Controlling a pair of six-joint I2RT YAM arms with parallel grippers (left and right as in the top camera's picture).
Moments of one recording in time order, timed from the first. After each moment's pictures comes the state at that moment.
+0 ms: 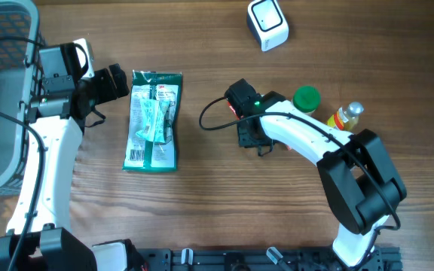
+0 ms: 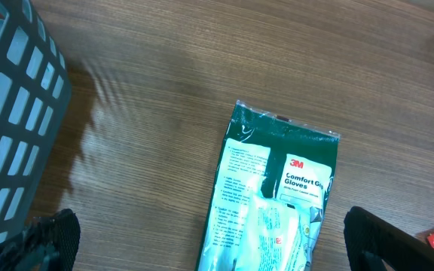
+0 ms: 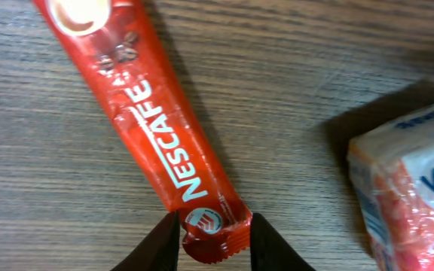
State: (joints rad) left arm 0.13 1.47 1.19 -0.60 0.05 -0.17; right arm 0.59 1.94 1.25 -0.80 0.14 0.49
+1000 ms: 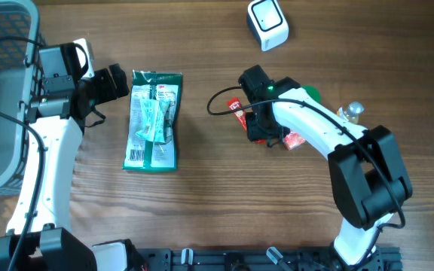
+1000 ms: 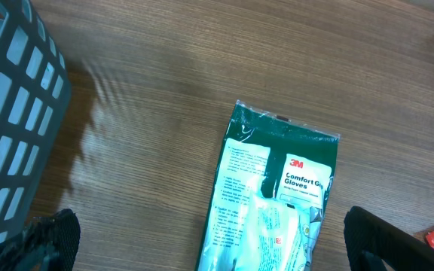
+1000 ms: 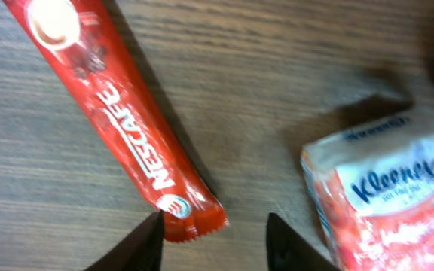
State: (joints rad) left arm 0.13 1.47 1.19 -0.60 0.05 -0.17; right arm 0.50 1.94 1.32 -0.89 0.05 0.39
